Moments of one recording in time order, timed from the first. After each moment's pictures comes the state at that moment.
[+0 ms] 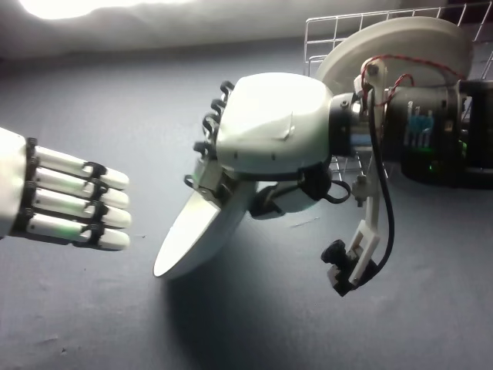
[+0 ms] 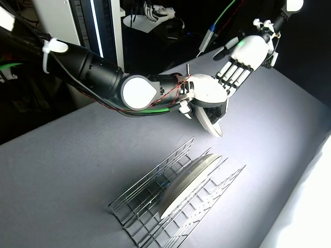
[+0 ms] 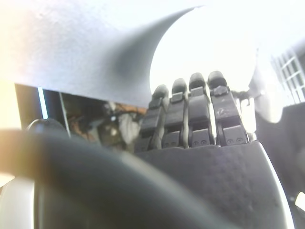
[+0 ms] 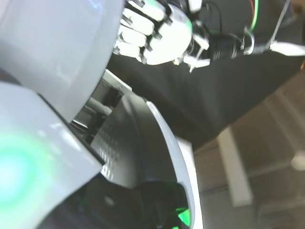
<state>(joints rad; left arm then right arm) 0.49 -0.81 1.41 1.64 -1.10 0.02 -0.31 -1.35 1.24 -0.79 0.53 -0.45</state>
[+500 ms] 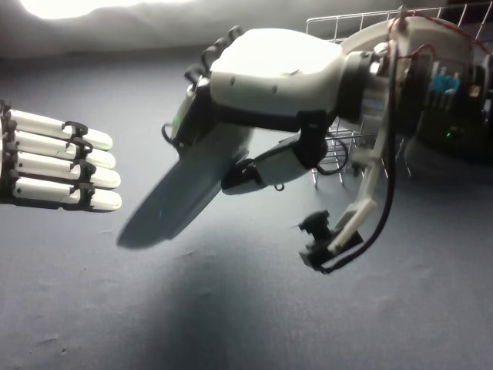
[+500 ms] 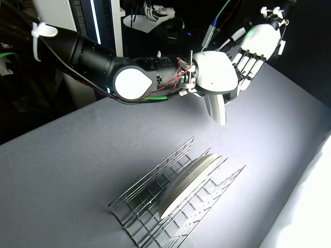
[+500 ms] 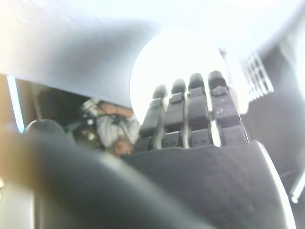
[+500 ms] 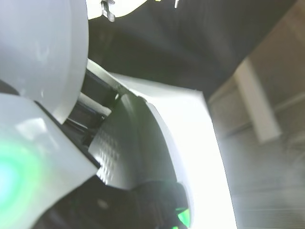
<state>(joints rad) 0.44 -0.73 1.36 1.62 -1.04 -0.04 -0.26 -1.27 1.13 -0.45 0.52 -0.41</state>
